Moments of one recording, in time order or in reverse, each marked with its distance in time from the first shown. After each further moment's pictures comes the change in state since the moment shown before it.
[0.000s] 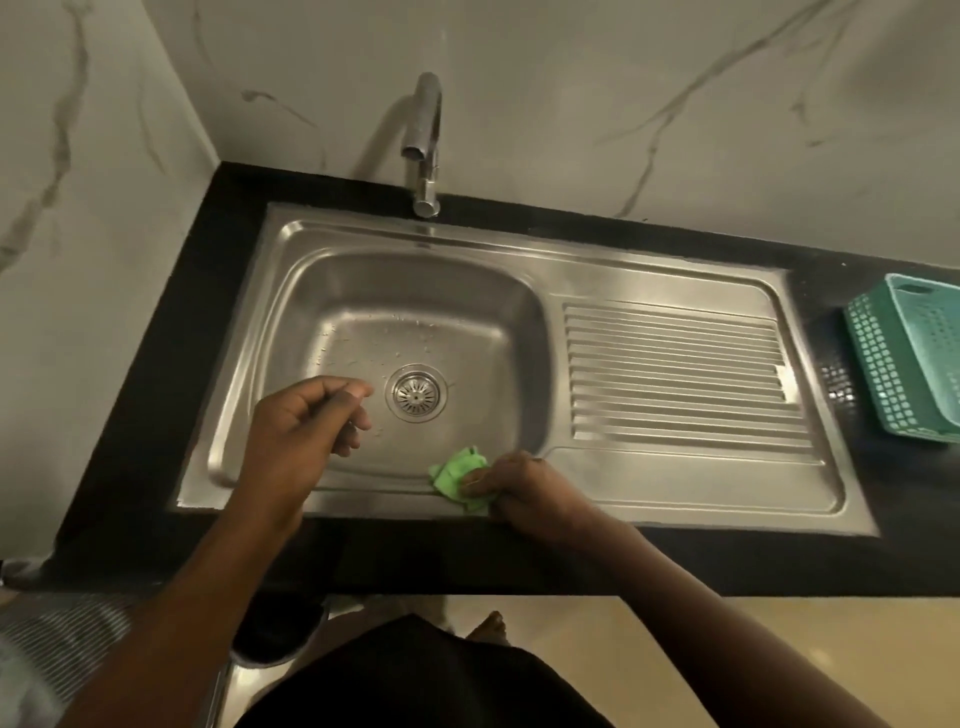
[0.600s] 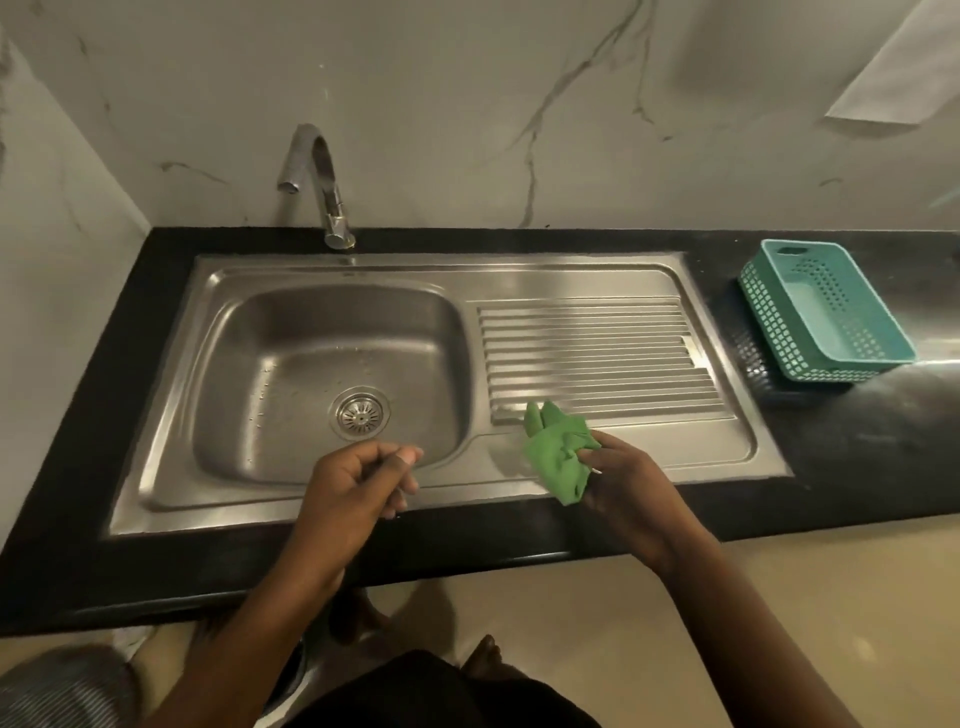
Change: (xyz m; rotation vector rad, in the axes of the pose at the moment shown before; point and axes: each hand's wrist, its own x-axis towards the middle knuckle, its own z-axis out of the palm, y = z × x) left_hand -0.090 -0.001 0.119 0.101 -0.224 -0.043; right_hand -0.162 0.038 -0.078 1.406 0.470 0.377
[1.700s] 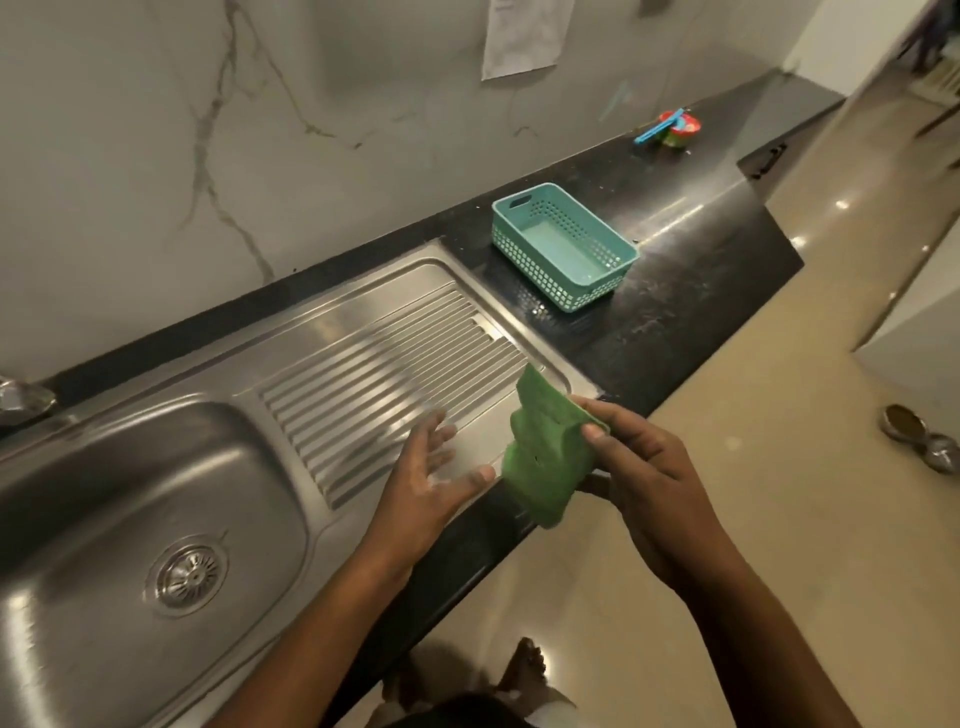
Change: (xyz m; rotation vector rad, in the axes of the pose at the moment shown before) left_hand 0.058 0.044 0.208 0.120 -0.721 0.042; right_hand -0.123 -0.042 -0.062 -0.158 0.508 -0.589
